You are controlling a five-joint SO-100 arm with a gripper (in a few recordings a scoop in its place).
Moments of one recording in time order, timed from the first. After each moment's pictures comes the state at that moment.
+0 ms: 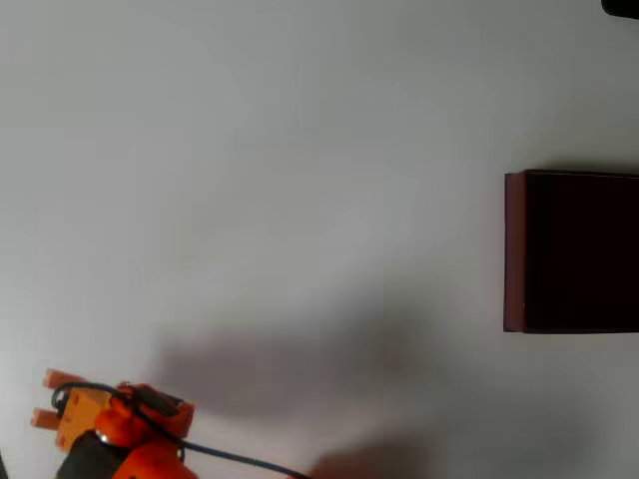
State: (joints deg) arm -54.7 114.0 124.2 87.8 69.1
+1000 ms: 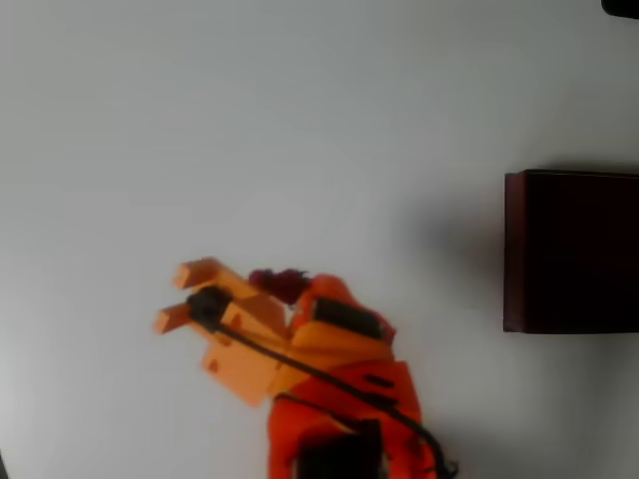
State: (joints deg) arm -3.6 132.5 107.8 89.9 23.4
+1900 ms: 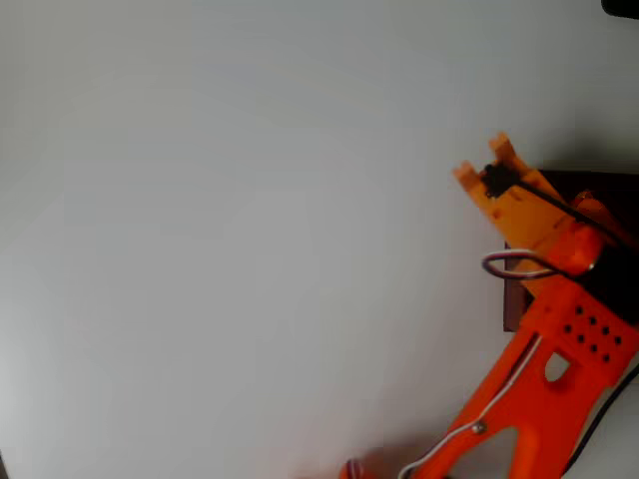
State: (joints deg) arm 34.9 79.8 76.3 81.7 10.0
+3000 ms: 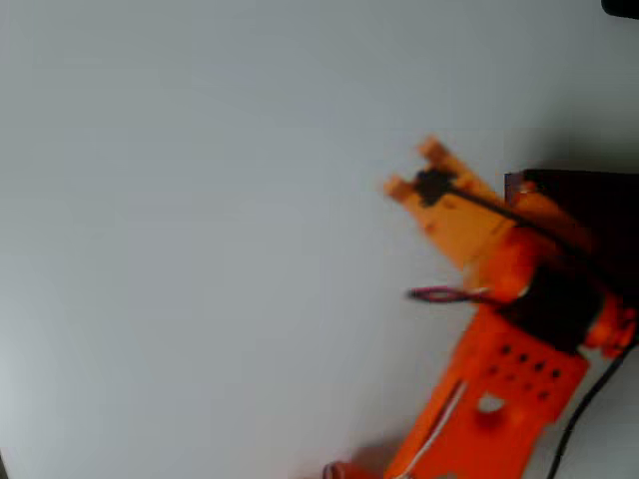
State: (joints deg) arm 20.9 99.1 83.7 88.1 6.8
